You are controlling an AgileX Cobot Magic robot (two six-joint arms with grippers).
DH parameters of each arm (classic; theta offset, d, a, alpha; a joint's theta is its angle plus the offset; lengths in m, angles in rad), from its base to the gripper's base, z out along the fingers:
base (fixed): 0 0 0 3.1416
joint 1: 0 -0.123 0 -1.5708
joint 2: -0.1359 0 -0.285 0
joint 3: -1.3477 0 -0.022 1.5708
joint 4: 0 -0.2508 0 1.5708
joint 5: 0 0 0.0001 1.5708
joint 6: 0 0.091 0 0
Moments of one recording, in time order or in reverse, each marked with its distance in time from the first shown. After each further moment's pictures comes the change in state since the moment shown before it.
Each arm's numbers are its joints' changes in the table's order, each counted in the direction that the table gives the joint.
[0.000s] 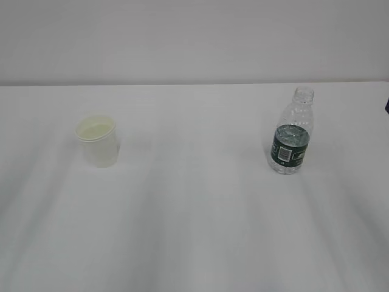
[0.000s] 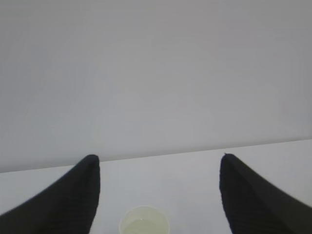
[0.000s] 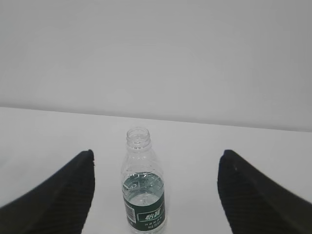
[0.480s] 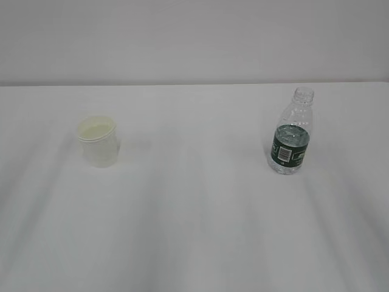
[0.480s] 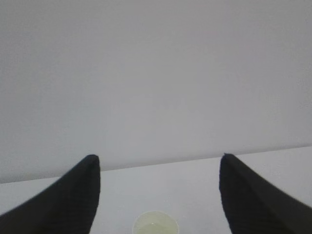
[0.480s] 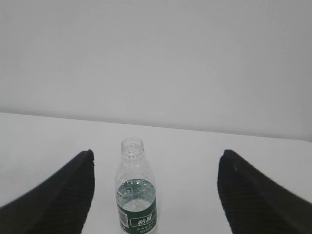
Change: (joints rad) left arm 0.000 0.144 0.000 -0.013 0.123 0.000; right arm 0.000 0.089 0.049 0.024 0.131 0.015
